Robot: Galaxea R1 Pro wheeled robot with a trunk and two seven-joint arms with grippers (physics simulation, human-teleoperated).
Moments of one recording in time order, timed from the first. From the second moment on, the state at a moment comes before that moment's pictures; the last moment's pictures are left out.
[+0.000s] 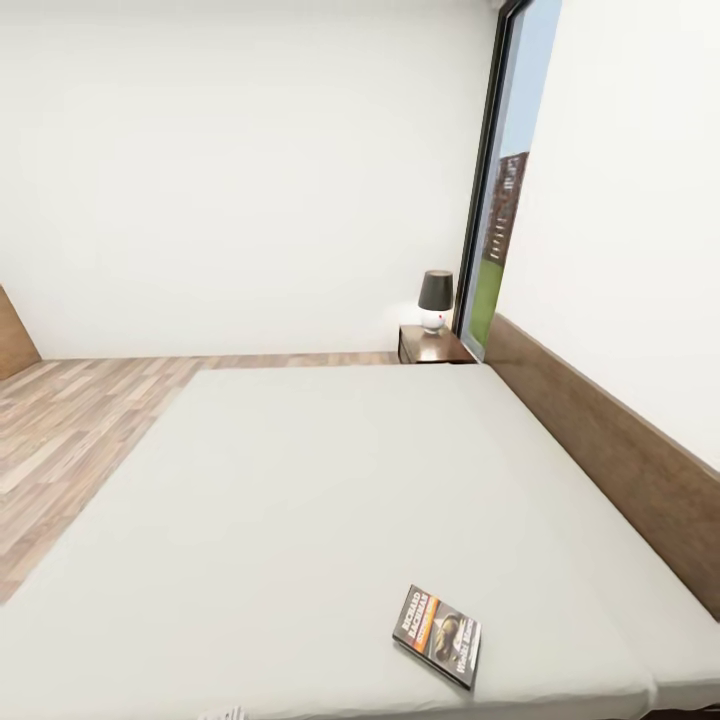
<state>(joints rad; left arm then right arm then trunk) -0.27 0.06 0.14 -0.28 0.12 -0.07 -0.50 -0.43 -0.12 0.08 0.02 -0.17 -0.06 0.37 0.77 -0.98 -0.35</state>
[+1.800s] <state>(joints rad) -0.27 0.06 0.13 -0.28 0.12 -0.07 -0.49 -0.43 -0.13 0.08 0.02 -0.18 -0.06 0.37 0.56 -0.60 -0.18</state>
